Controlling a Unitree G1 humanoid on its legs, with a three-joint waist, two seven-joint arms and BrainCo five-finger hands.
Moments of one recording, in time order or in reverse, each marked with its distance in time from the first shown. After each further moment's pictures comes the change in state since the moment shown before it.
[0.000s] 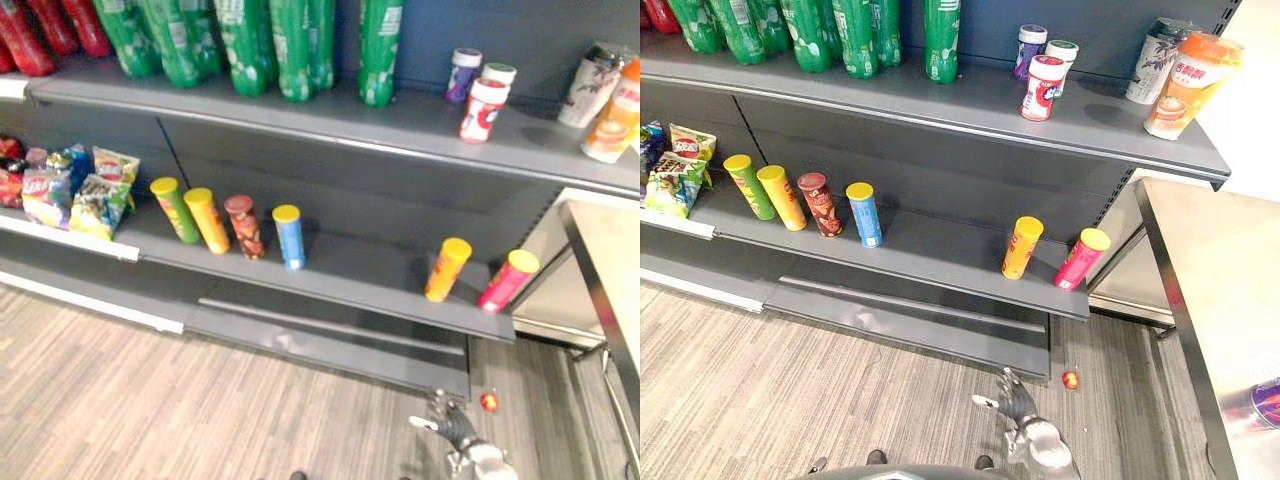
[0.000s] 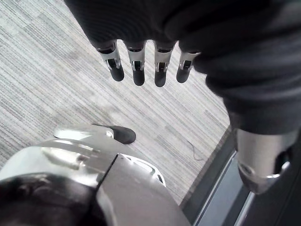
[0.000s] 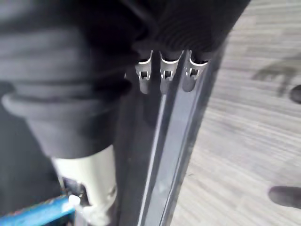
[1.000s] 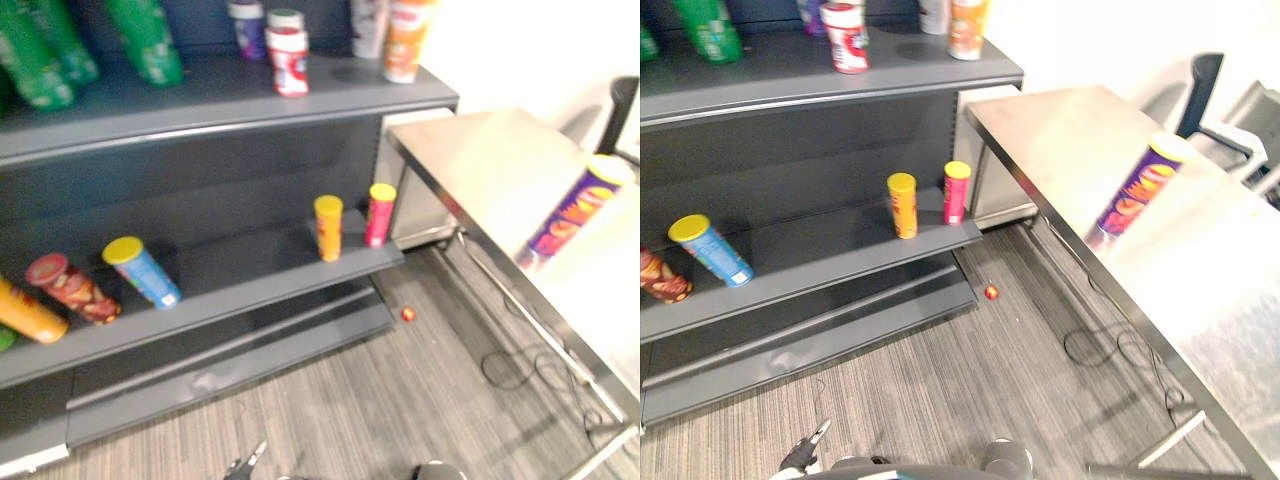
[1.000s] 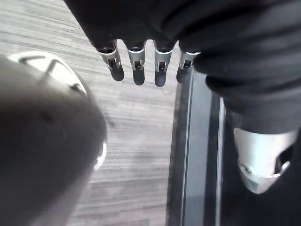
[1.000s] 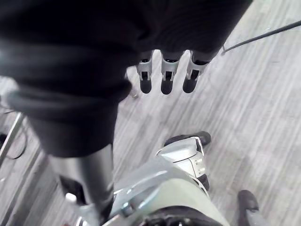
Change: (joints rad) left arm -0.119 -0.027 -0.004 -0.035 -0.053 -0.010 -0.040; right arm 0.047 0.118 -0.597 0.384 0.026 0.047 -0.138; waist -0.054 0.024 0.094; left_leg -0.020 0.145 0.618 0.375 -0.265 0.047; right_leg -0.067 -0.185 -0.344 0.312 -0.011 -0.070
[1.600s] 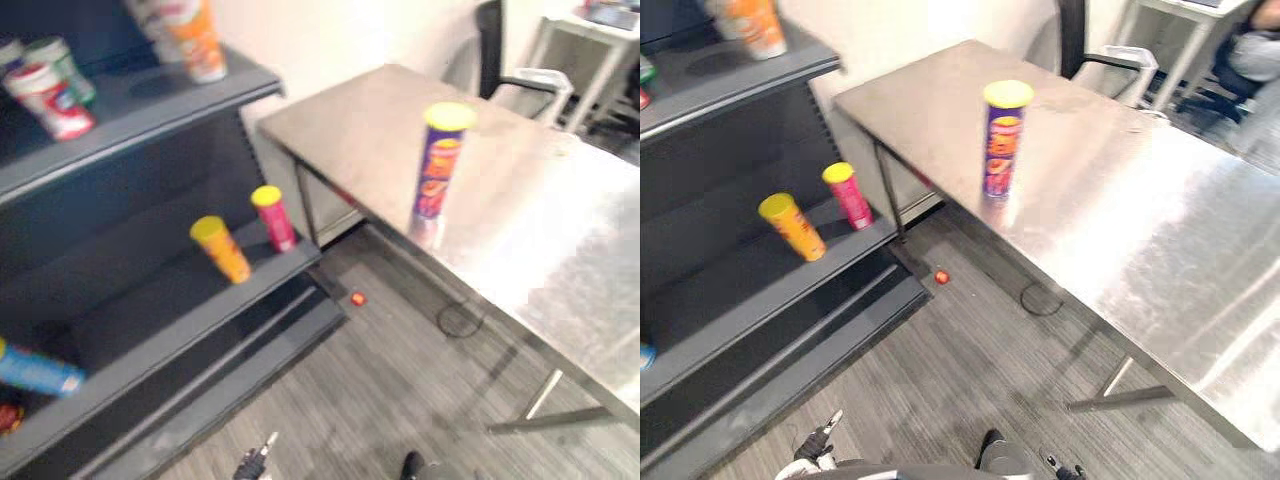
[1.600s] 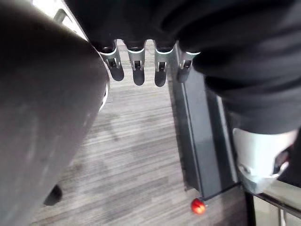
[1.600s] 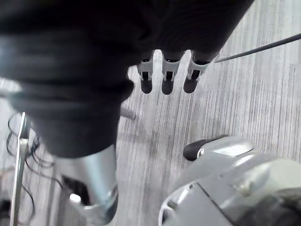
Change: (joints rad) left arm -0.002 -0.011 0.012 0.008 -0.135 -0.014 -0.018; right arm -0.101 -0.062 0.005 0.033 0.086 -0.015 -0.013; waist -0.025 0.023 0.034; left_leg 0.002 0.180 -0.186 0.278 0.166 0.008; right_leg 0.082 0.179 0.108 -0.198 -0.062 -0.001
